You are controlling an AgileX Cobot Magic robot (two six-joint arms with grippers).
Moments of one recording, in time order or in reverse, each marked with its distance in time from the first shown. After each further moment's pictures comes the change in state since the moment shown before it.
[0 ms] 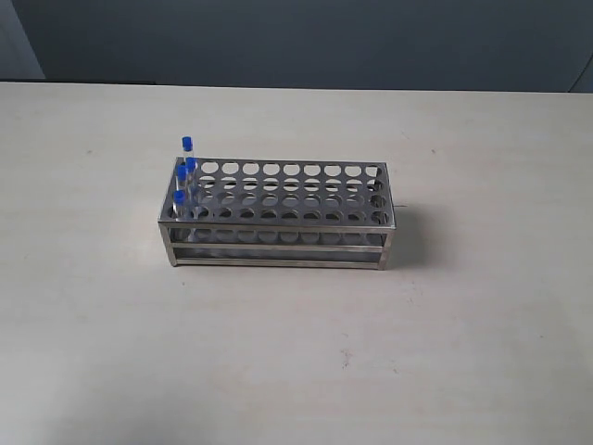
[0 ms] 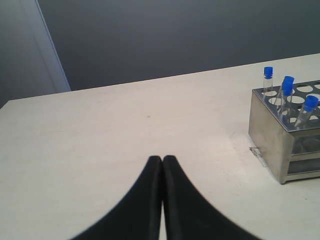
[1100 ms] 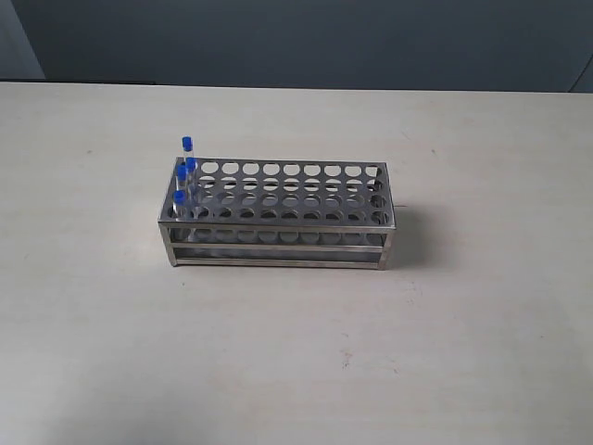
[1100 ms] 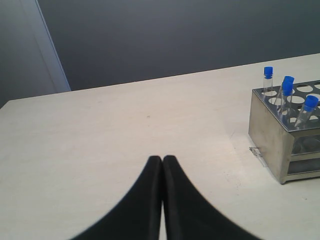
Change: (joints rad) left arm 0.000 0.000 0.000 0.000 0.000 0.000; right arm 0.000 0.000 0.000 0.010 0.000 0.000
